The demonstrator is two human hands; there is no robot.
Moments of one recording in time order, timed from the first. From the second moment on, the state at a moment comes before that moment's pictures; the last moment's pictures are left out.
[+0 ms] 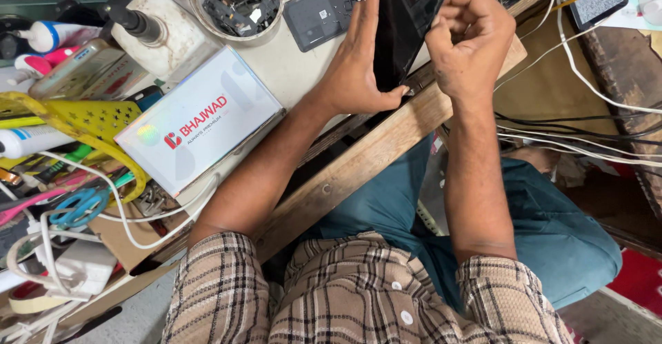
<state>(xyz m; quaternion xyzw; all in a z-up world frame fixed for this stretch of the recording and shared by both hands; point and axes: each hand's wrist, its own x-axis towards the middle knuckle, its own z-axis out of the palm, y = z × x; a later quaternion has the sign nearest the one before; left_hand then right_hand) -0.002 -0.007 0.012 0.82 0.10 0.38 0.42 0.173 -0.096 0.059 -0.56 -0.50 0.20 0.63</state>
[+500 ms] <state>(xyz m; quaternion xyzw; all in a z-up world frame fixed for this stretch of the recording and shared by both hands) -0.004 -0.007 0.019 0.83 0.08 0.37 0.41 0.204 -0.096 0.045 -0.55 -0.51 0.20 0.63</state>
